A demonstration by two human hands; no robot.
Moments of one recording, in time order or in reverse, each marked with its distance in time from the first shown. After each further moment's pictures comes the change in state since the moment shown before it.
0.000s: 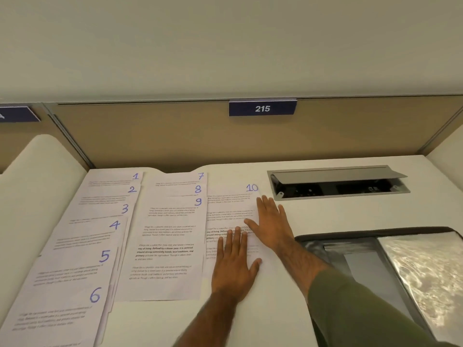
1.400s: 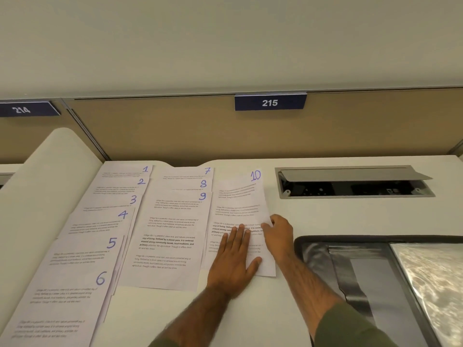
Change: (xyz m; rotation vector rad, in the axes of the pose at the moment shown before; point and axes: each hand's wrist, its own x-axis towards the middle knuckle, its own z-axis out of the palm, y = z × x) left_hand -0.001 0.008 -0.008 -0.078 -0.011 0.052; right_hand -0.018 0.006 0.018 0.812 0.136 0.327
